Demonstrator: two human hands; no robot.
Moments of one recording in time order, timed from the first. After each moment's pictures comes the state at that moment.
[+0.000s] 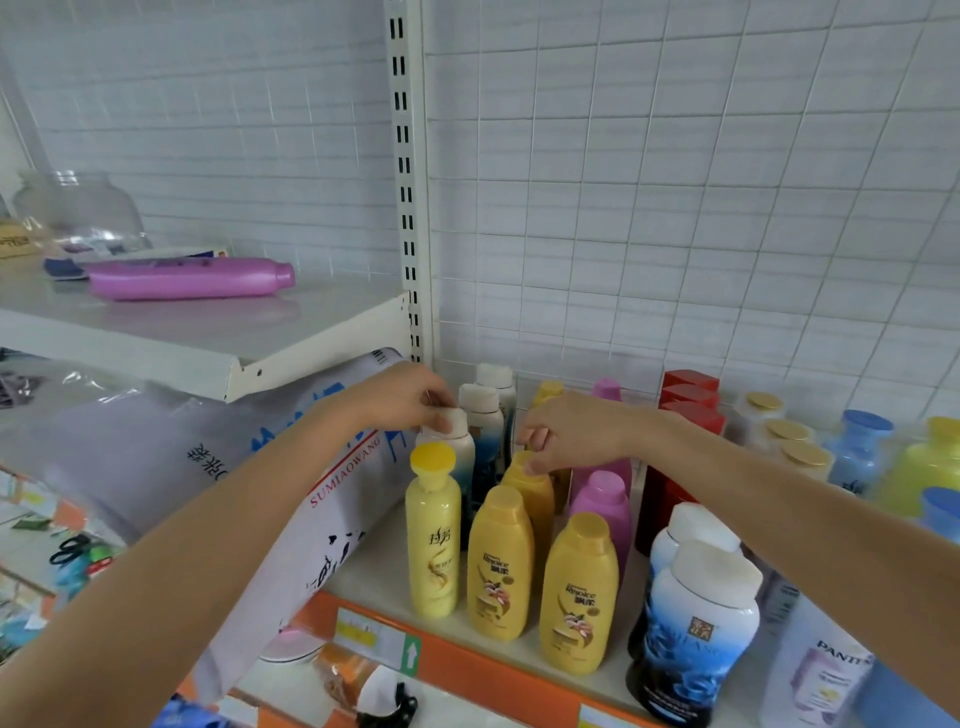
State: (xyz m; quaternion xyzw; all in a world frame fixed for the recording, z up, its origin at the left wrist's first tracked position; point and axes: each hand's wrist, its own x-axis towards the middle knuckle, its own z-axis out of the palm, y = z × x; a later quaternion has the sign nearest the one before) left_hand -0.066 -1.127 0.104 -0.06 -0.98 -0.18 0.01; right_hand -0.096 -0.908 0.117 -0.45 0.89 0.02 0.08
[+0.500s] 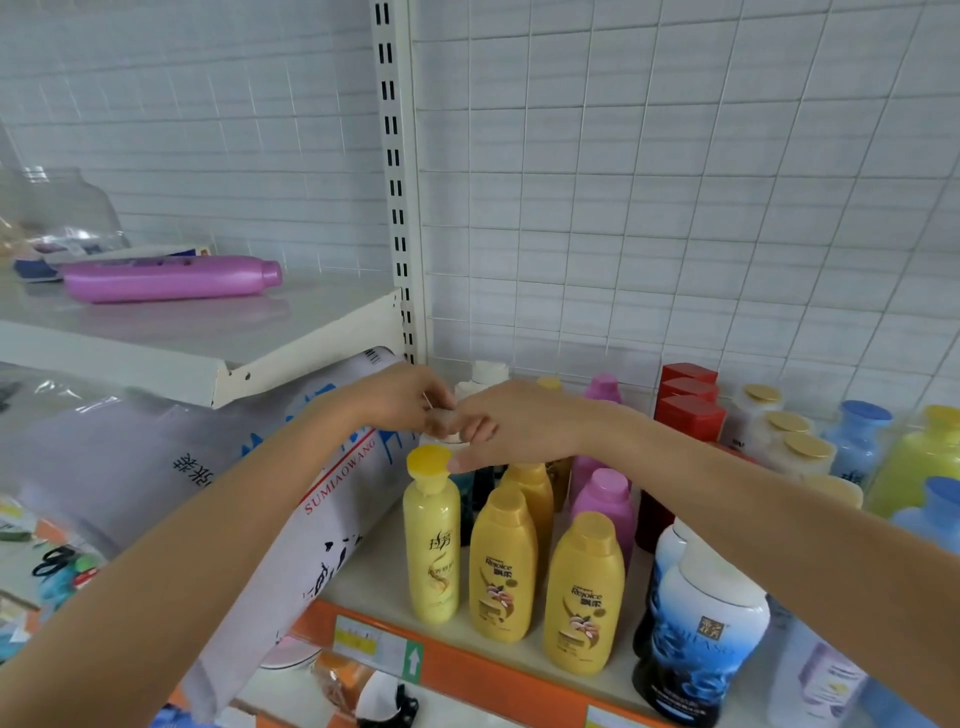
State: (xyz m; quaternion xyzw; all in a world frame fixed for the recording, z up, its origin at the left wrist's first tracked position) left_hand -0.070 -1.126 0.107 -0.06 -0.98 -0.16 -0.02; right_hand -0.076 -0.946 0.127 -0.51 0.85 -0.06 0.07
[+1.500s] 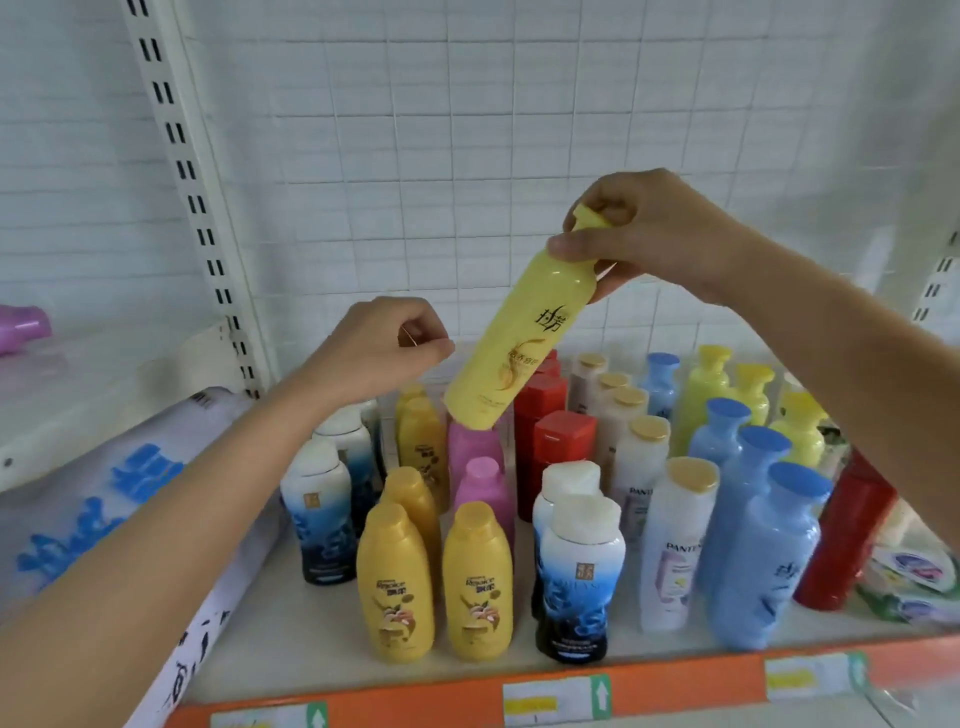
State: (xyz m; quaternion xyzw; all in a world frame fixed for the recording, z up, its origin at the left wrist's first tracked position) left_hand -0.072 -1.020 0.159 -0.21 -0.91 -0.31 0.17; right_hand -0.061 -0.782 0.230 -0.21 0.85 -0.46 -0.15
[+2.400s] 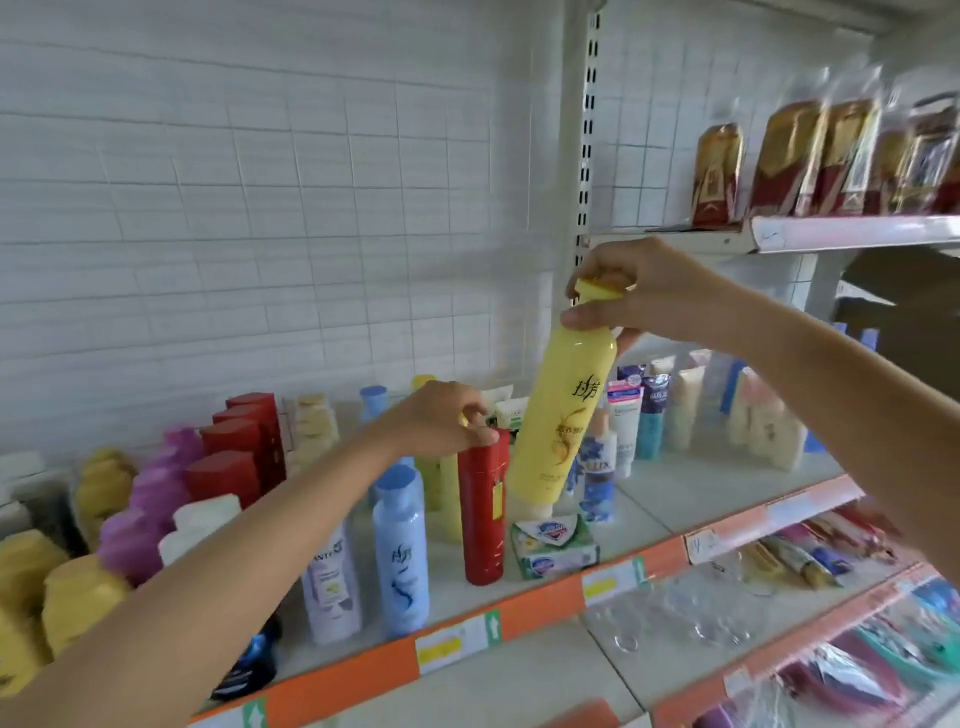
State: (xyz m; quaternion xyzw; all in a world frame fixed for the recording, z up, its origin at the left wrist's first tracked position) left_hand -0.021 -0.679 0.132 -0.40 -0.90 -0.18 0.04; right_hand 0.099 -0.492 0.235 -0.08 0.91 -0.36 -0.19
